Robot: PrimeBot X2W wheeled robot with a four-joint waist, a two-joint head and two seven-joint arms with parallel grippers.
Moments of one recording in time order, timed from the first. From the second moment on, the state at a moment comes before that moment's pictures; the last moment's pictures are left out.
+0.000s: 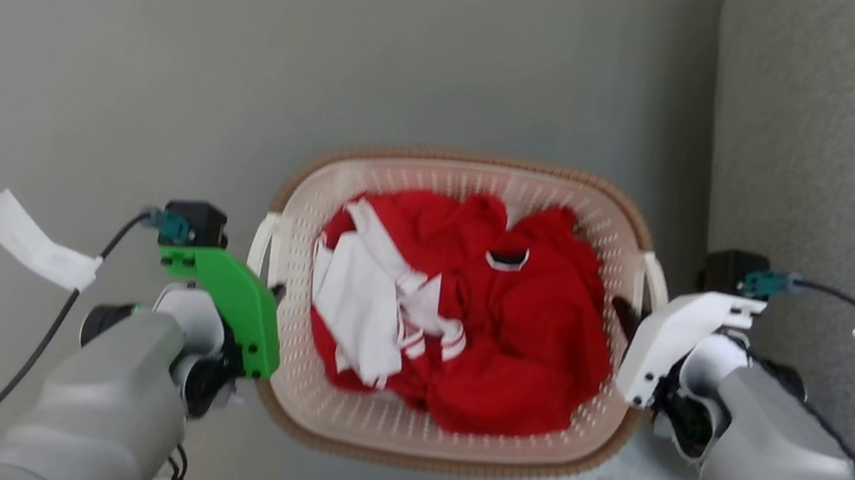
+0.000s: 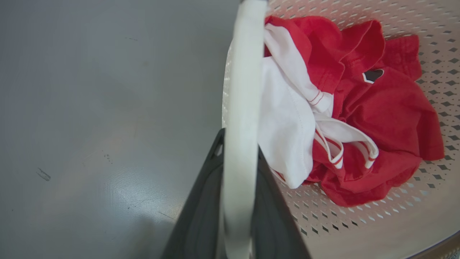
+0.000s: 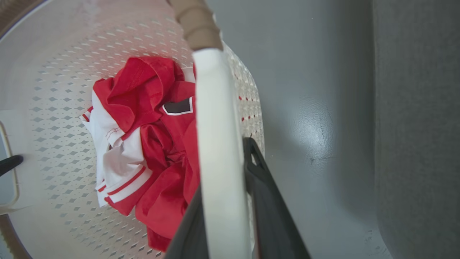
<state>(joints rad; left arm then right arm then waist) -0.72 0.02 -0.93 1.12 -1.15 -0.12 0.06 -0.67 -0.11 0.77 1.11 0.90 0.11 0.02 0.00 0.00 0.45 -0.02</state>
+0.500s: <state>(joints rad) -0.80 0.02 -0.93 1.10 -1.14 -0.11 -0.03 -0.74 -0.14 0.77 1.08 0.90 0.11 -0.06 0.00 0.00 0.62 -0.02</state>
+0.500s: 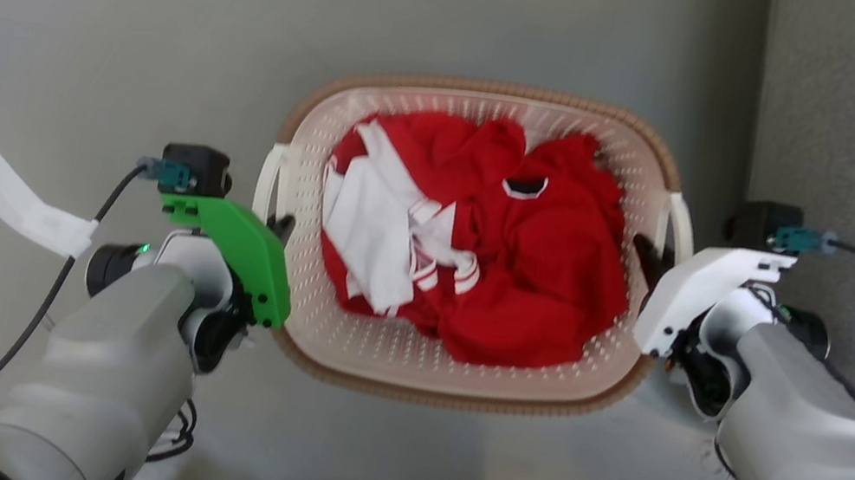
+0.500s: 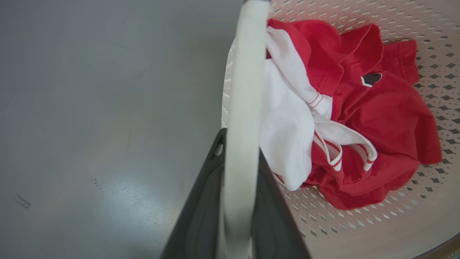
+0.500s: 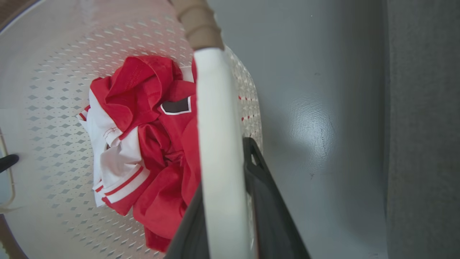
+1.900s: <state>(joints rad) -0.92 0.02 -0.98 1.07 -1.16 -0.07 -0.13 -0.84 -0.17 0.82 1.07 0.93 0.11 -0.15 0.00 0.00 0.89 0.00</state>
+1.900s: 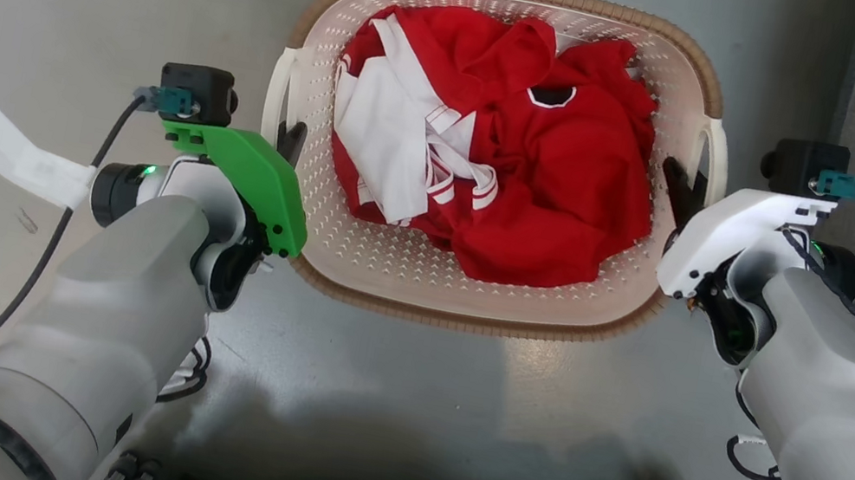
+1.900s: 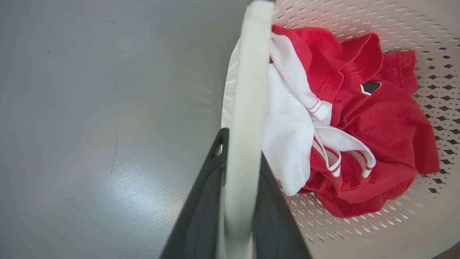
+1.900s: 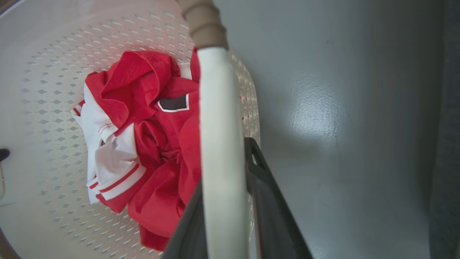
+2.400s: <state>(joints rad) -0.93 0.02 -0.99 1.08 -1.19 -0.07 -0.13 -0.85 -0.15 0.84 1.09 0.94 0.12 -0.17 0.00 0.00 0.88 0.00</state>
